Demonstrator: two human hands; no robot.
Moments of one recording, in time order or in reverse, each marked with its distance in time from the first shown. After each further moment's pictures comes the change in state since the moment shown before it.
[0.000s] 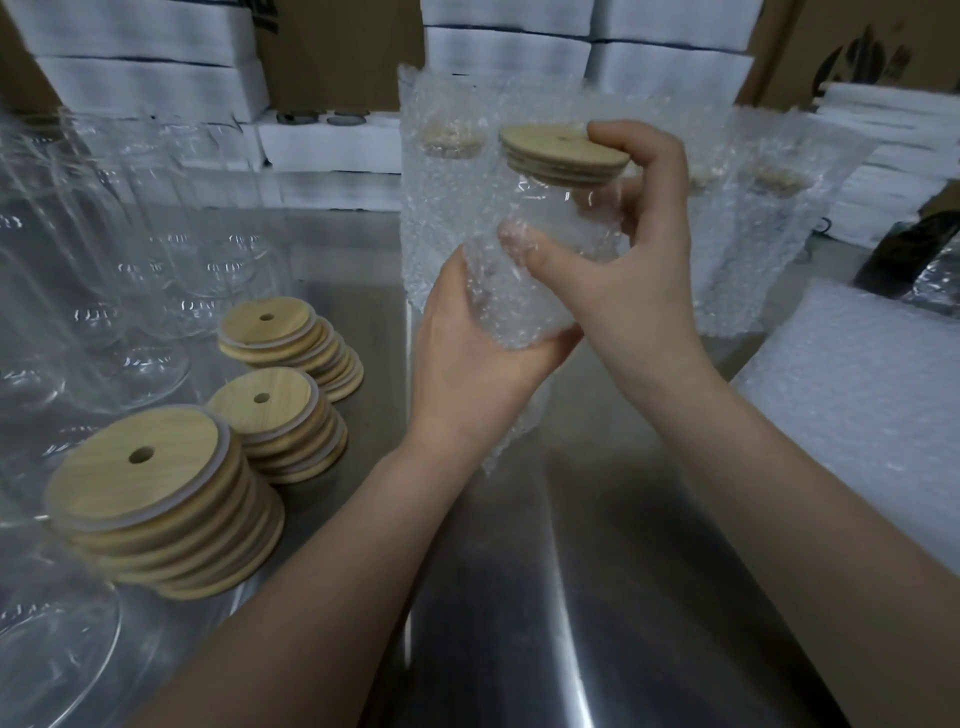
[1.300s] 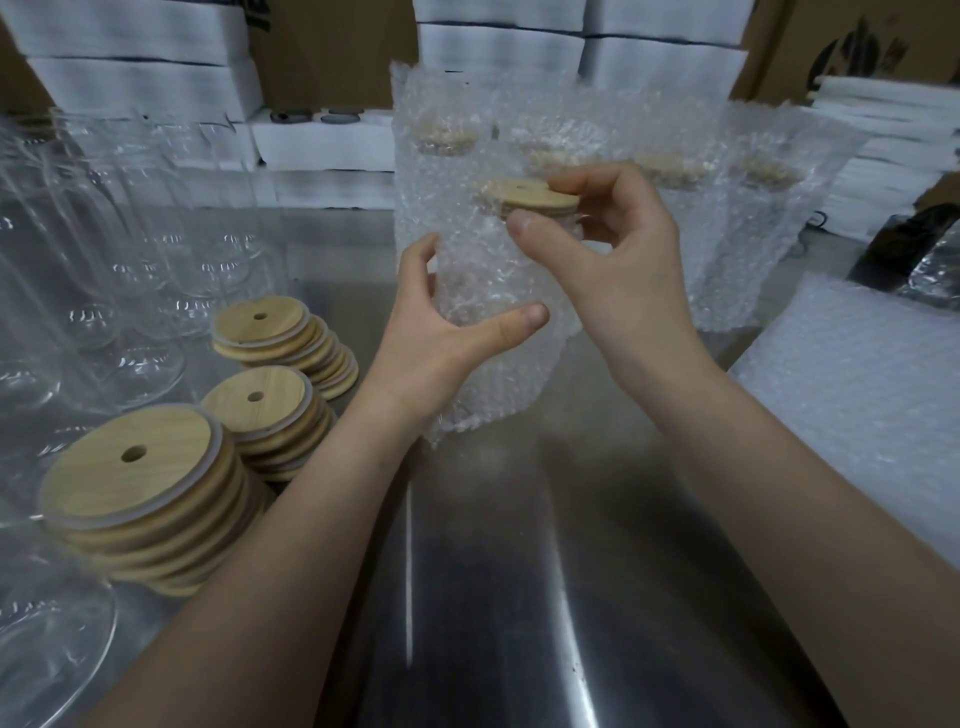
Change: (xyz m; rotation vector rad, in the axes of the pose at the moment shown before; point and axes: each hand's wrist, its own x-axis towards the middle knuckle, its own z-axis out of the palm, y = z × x) left_hand 0.020 -0.015 -0.025 -0.249 -0.274 -0.138; right_hand 0.004 0.002 0.000 0.031 0.005 0.222
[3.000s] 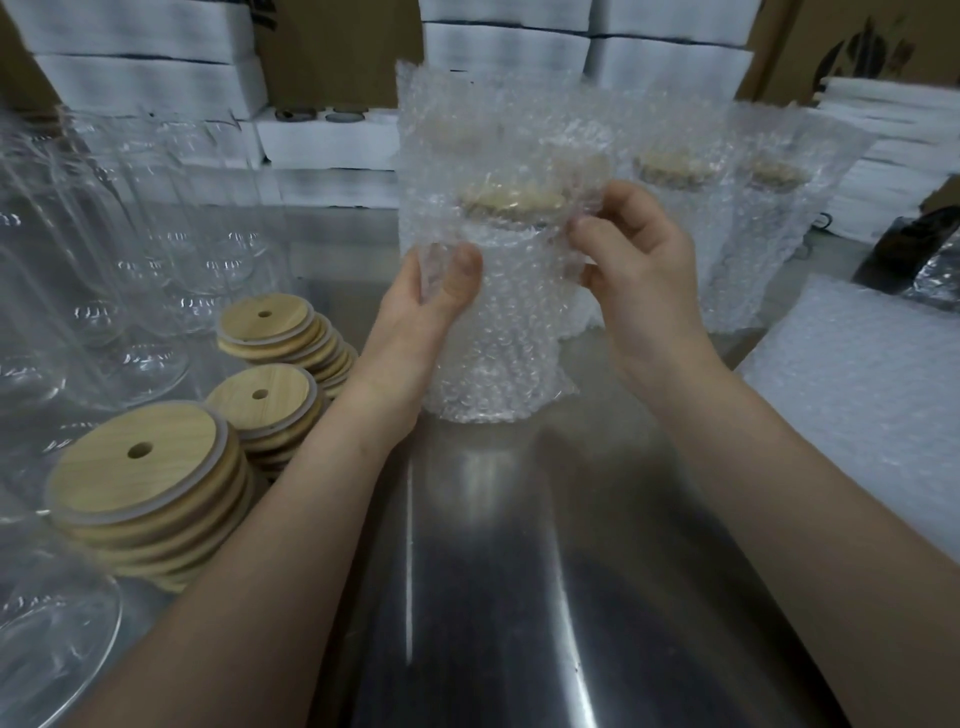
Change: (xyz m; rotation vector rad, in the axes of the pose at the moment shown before) left_hand -0.003 0.012 -0.009 -0.069 -0.029 -0.096; right_hand 0.010 0.020 -0.007 0.300 -0.057 0.086
